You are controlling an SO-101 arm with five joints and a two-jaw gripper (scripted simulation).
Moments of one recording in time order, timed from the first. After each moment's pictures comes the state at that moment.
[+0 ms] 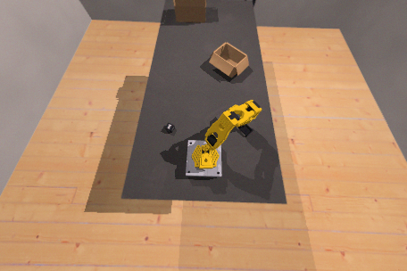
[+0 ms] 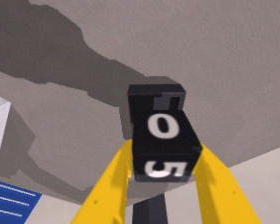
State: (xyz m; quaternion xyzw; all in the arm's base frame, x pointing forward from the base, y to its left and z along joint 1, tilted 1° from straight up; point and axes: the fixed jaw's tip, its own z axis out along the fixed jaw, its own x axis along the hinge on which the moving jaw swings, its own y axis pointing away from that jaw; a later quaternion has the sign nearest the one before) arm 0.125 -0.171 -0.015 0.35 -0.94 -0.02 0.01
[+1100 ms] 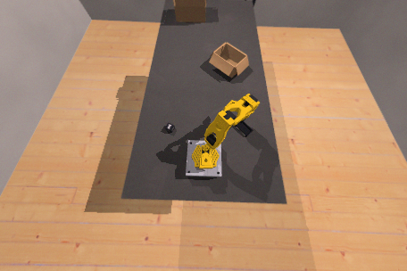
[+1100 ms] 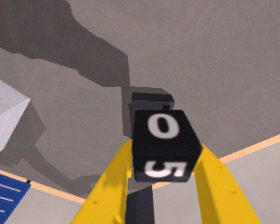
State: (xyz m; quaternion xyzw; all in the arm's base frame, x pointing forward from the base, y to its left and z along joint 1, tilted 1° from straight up) arm 0.139 -0.159 0.007 0.39 -0.92 -0.01 0.01
